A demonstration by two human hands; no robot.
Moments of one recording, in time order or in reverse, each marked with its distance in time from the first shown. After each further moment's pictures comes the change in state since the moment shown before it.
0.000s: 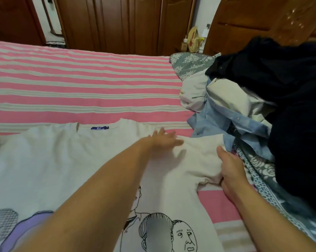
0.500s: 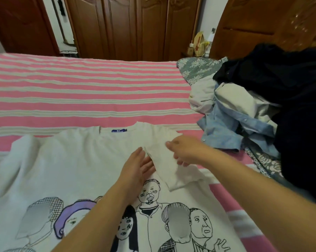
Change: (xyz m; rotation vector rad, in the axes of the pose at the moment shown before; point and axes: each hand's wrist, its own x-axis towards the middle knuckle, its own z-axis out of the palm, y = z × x) left_hand -0.148 -0.073 0.024 -1.523 0.315 -0.088; right_hand -0.092 -0.078 0.118 -1.161 -0.683 -0.221
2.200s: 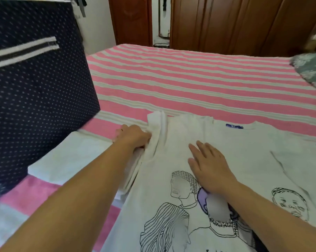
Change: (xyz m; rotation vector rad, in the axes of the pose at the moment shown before) left_hand -0.038 0.175 -0.327 1.348 0.784 -0.176; right_hand 0.046 -0.161 0.238 -0.440 0.098 -0.499
